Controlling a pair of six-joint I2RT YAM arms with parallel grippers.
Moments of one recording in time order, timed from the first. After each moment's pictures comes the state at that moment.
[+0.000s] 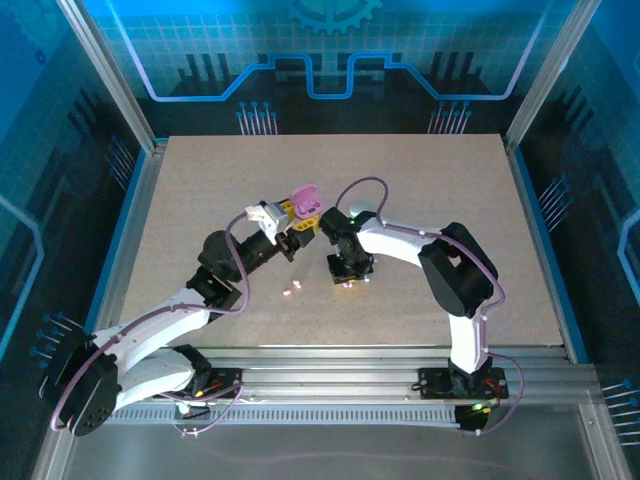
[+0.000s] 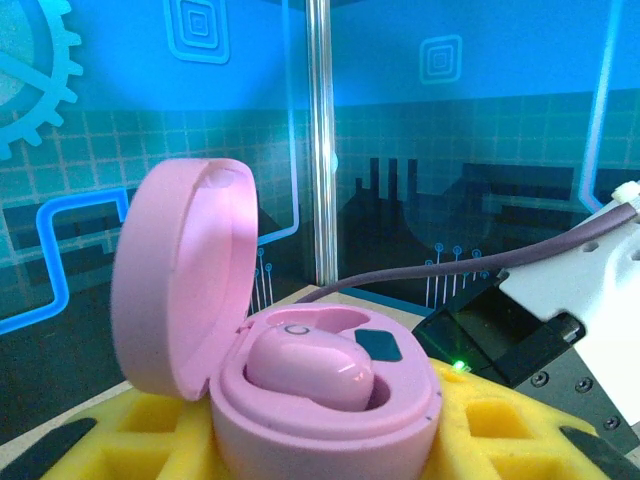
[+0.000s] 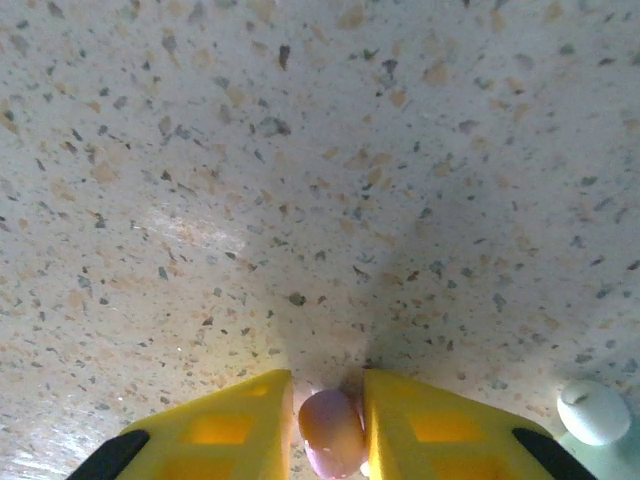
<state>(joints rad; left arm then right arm) -0.60 1.08 0.55 0.73 0.24 -0.01 0.73 1.97 1.33 -0.85 -0.08 0.51</state>
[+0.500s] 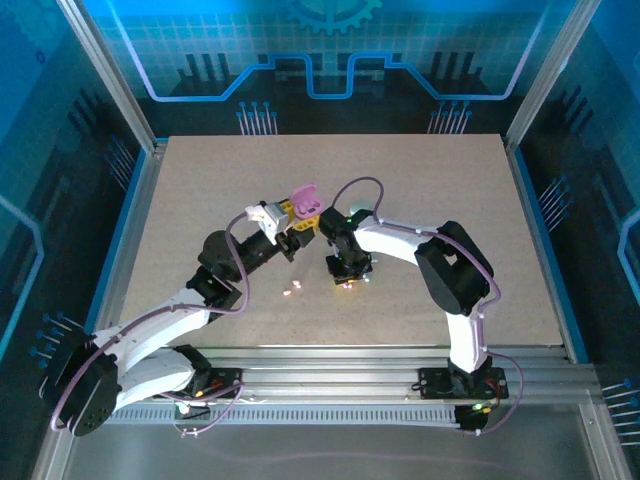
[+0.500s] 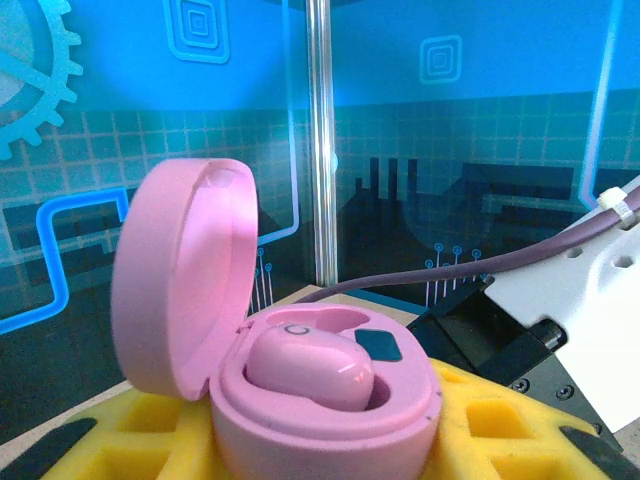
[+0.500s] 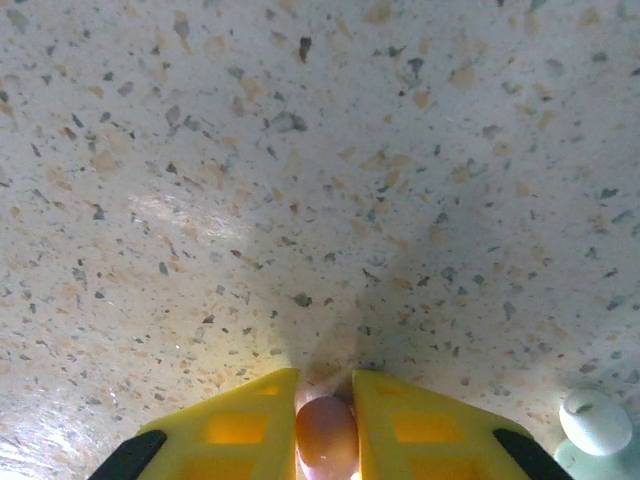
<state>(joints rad) -0.60 1.08 0.55 0.73 0.24 -0.01 0.73 1.99 1.36 -0.89 -0.08 0.47</state>
